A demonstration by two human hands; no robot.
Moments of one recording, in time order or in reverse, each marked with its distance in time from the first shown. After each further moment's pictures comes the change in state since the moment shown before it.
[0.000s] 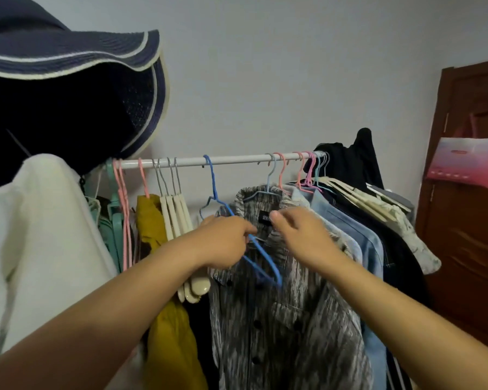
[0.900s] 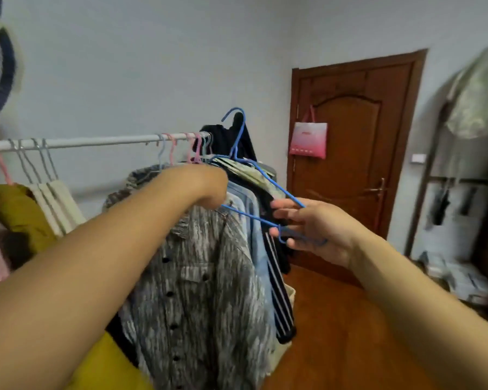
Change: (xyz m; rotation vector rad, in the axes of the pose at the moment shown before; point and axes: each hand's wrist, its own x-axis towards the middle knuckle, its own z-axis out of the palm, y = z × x) left_hand -0.021 0.141 -0.033 0.412 -0.038 0.366; right_hand -0.193 0.000 -0.135 0.778 0.174 0.550
